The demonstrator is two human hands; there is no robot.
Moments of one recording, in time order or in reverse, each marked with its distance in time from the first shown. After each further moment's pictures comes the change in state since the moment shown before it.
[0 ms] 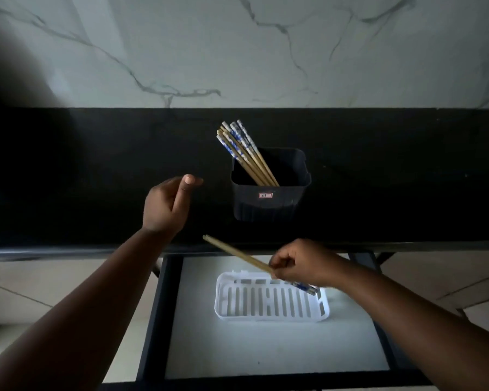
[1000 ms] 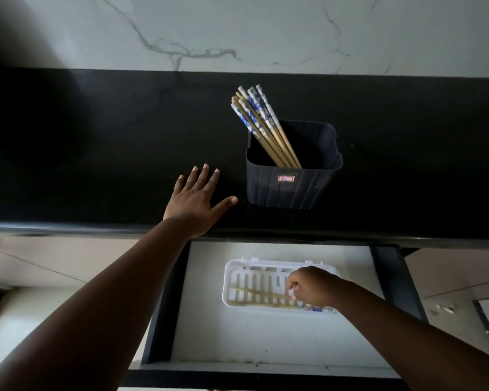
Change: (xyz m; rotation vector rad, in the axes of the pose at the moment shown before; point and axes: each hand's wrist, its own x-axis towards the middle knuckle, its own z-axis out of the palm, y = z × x) left_hand -0.013 -0.052 0.044 0.778 -0.586 -0.126; right_hand 0.031 0.073 0.073 -0.327 -0.298 0.288
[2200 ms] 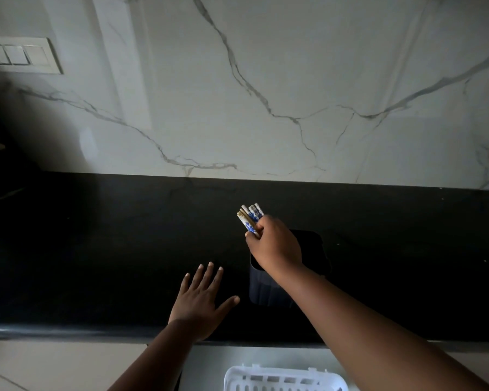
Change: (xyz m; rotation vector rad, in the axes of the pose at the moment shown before) left_hand 0.003 -0.003 0.006 -0.025 0.027 -0.005; right_hand -0.007 -0.153 -0.204 0.246 1.118 -0.136
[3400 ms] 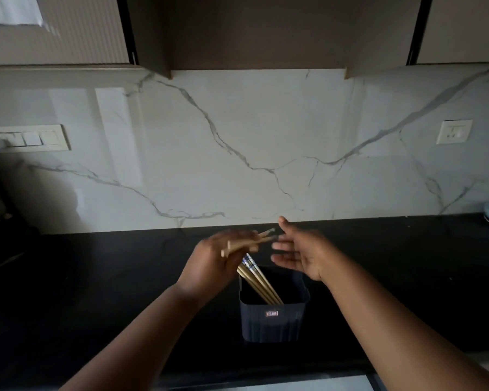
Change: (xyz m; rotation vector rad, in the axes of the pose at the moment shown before) left_hand -0.028 0.096 -0.229 -0.546 0.655 0.796; right_hand -0.002 -0.002 -0.140 1.000 -0.210 0.542
